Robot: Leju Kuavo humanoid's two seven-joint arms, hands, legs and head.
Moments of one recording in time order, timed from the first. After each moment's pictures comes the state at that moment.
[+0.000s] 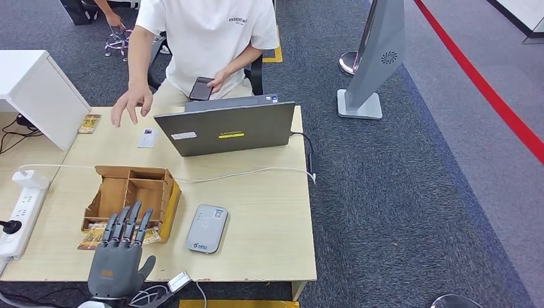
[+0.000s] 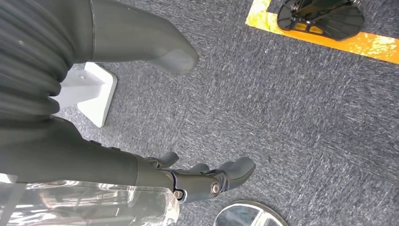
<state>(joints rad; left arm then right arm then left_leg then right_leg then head) 0.19 0.23 -0.32 -1.59 -1.42 0.41 0.10 0.32 0.34 -0.96 -1.48 1.26 0.75 -0.22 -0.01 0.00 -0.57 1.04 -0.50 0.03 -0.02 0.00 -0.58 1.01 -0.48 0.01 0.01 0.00</state>
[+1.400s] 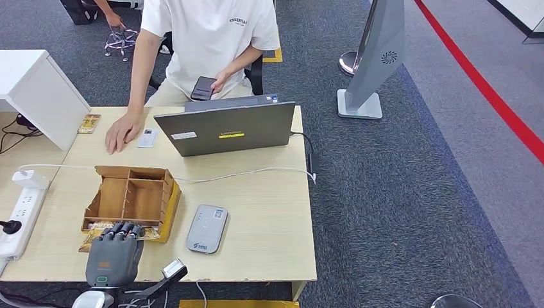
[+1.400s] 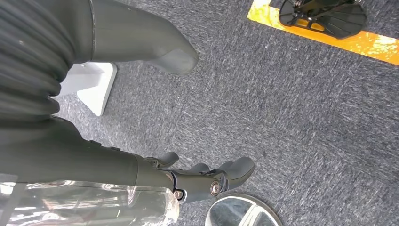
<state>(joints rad) 0.12 0.18 -0.24 -1.42 -1.44 0.48 0.04 0.30 0.34 -0.95 -1.47 1.33 0.75 -0.25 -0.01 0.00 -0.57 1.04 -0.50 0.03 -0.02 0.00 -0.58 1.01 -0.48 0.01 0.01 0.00</state>
